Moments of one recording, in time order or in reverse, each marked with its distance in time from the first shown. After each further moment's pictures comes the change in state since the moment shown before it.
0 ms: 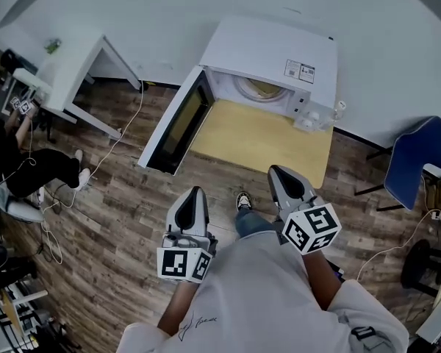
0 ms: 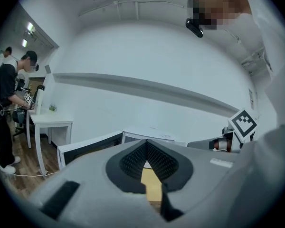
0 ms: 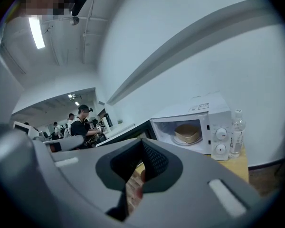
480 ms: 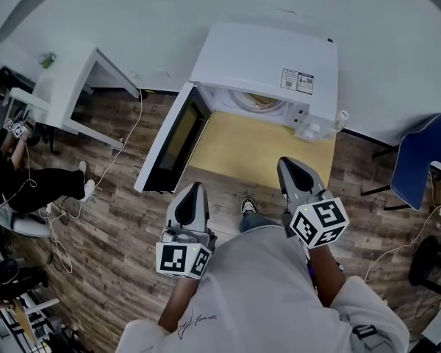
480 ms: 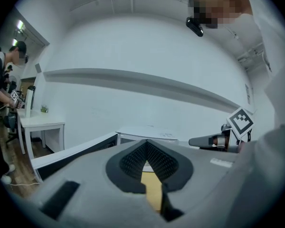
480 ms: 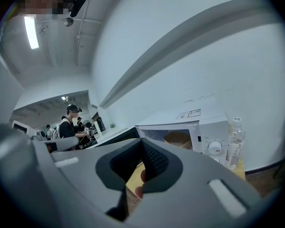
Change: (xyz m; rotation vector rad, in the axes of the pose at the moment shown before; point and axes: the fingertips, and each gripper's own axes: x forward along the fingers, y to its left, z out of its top) left arm 0.079 0.008 0.003 0.042 0.040 -0.043; right arm 0.039 -0.071 0.031 0.015 -0.044 -0.054
